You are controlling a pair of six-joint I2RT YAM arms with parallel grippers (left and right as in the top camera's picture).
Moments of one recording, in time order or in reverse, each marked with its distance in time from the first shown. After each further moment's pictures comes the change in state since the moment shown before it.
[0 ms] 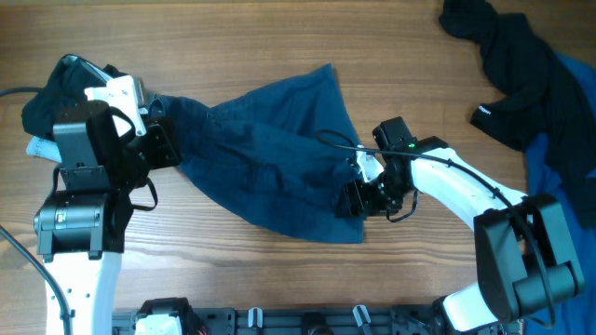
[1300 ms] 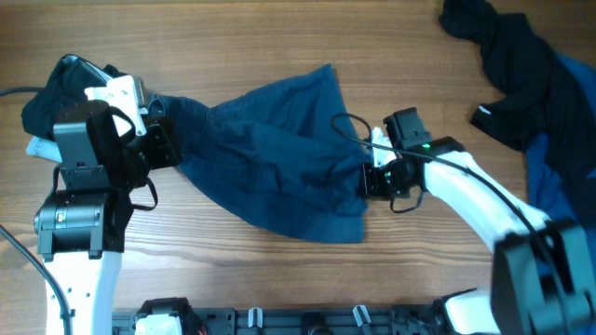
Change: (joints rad) left arm 0.000 0.002 0.000 0.000 0.000 0.000; right arm -0.045 -0.143 0.000 0.098 0.122 0.142
